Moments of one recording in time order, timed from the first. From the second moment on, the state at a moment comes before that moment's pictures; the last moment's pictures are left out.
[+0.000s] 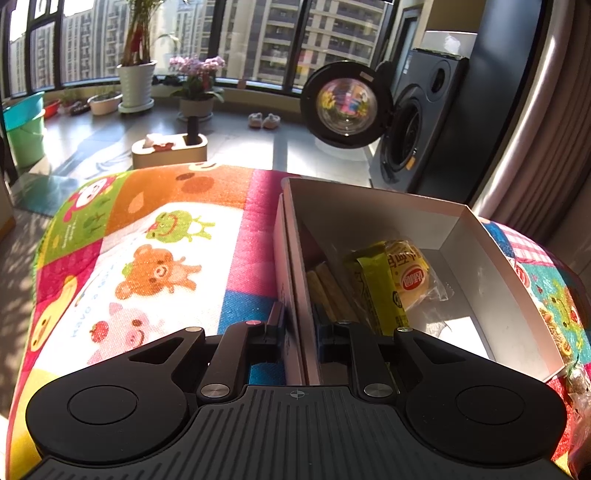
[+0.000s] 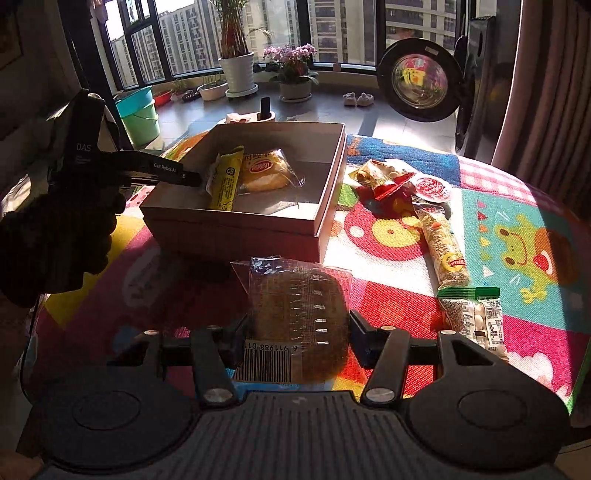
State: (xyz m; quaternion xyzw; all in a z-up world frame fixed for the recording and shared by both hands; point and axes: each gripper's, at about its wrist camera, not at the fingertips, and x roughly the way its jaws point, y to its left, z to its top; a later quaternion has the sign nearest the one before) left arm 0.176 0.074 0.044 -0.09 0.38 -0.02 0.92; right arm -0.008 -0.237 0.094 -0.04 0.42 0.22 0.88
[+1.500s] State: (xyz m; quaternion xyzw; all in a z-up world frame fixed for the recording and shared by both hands) left arm 0.176 0.074 0.045 -0.09 0.38 -0.02 0.92; right arm 0.109 -0.274 0.112 0.04 0.36 0.11 0.92
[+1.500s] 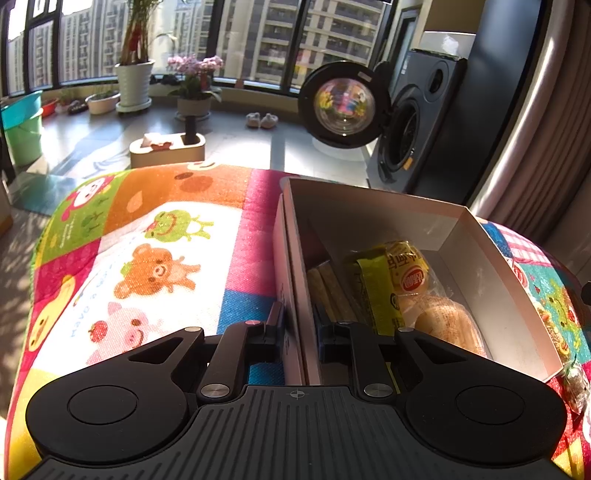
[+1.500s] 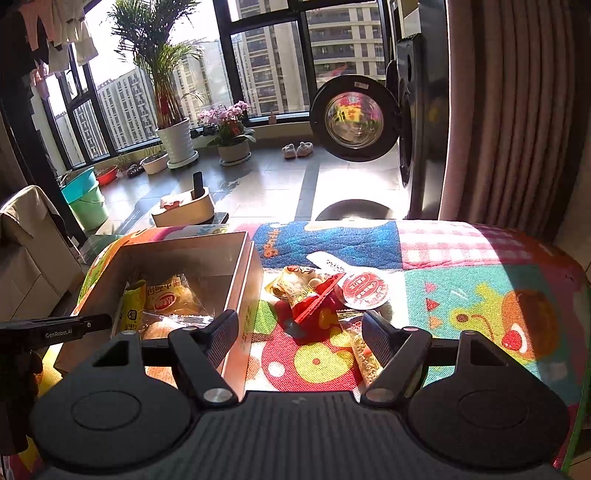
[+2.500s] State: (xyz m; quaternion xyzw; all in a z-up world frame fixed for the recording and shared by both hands) left arm 0.177 0.074 0.045 -0.09 0.38 -0.02 0.92; right arm 0.157 -0.294 0.043 -0.07 0.46 0.12 0.88
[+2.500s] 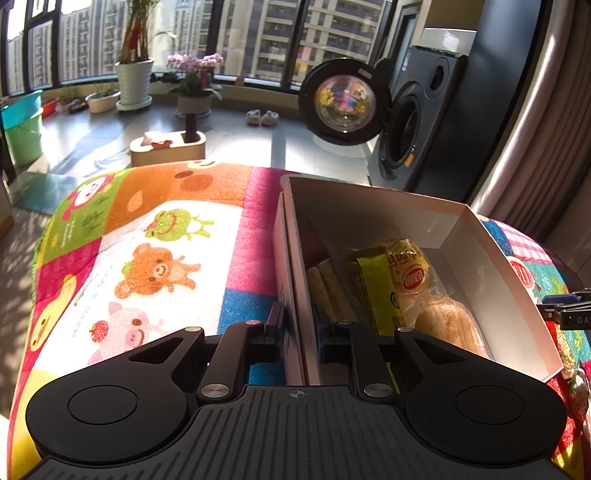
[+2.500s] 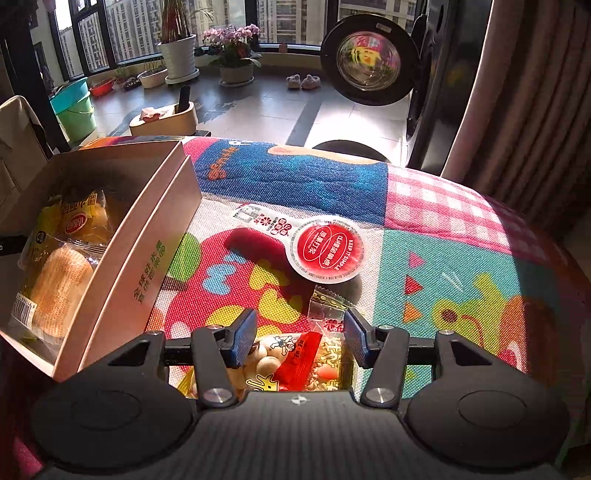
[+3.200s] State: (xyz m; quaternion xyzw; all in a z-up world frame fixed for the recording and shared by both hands) left arm 0.177 0.073 0.045 -0.09 0.38 -0.02 0.92; right arm 0.213 -0.256 0.034 -0.12 0.41 0.08 0.90
